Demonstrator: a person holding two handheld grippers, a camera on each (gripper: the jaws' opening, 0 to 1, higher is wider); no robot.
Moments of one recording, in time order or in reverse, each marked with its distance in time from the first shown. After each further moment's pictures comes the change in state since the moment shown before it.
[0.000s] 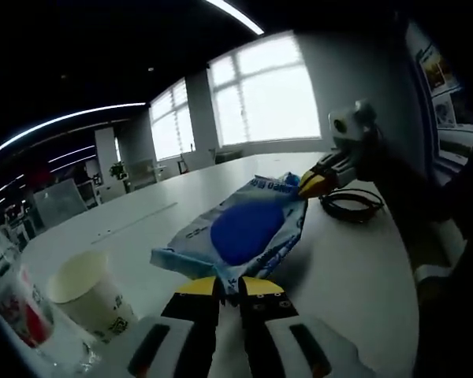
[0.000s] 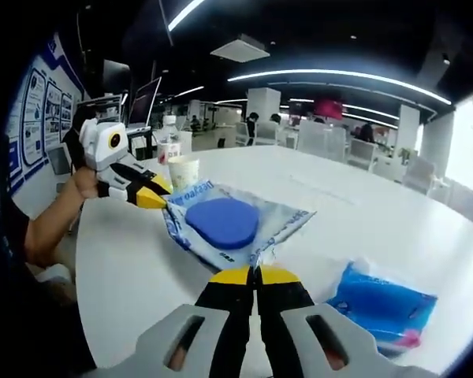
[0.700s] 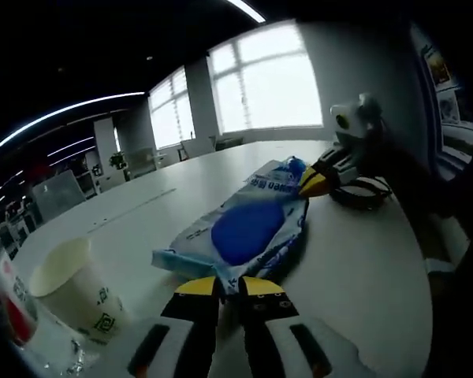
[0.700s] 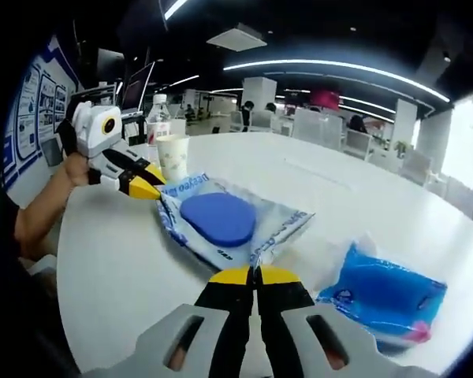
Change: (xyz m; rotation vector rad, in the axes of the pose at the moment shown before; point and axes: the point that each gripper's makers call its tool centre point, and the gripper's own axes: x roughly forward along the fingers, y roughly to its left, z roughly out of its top) left arm 0.014 -0.004 -0.015 0.004 0.067 0.005; right arm 0.012 -0.005 -0.020 -0.010 0.055 -0.033
